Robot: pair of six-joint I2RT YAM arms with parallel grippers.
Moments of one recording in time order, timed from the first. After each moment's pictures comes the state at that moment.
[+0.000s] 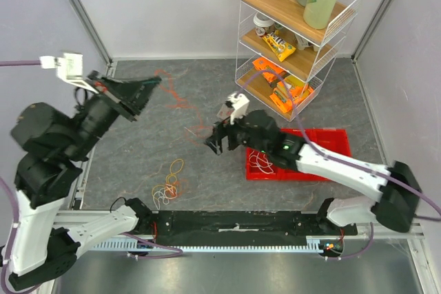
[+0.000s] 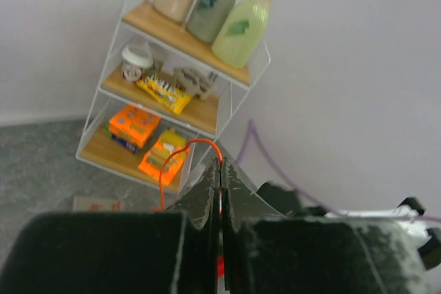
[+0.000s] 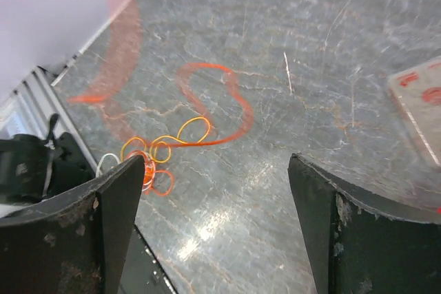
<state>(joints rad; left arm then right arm) -0.70 0.88 1.69 -0.57 -0.09 -0.49 0.96 1.38 0.99 0.05 0.01 0.37</state>
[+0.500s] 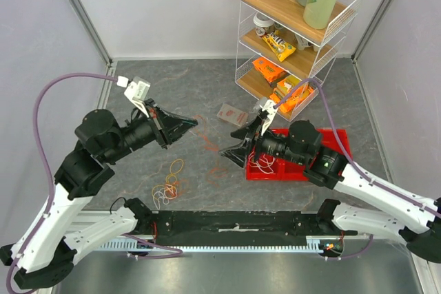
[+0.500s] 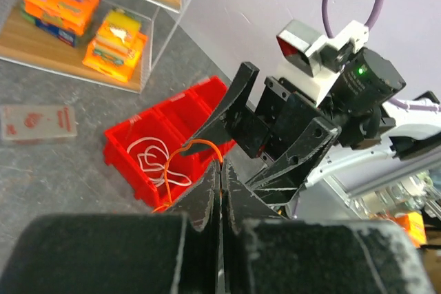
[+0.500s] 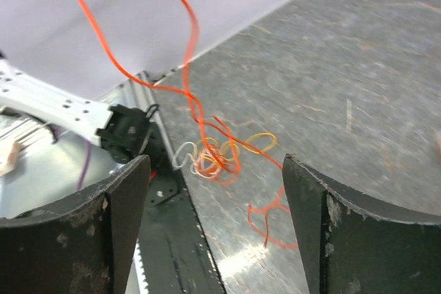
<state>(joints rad) -0.70 0.77 1.26 -0.52 0.23 -0.51 0.95 0.94 0.86 0.00 -0.19 0.33</state>
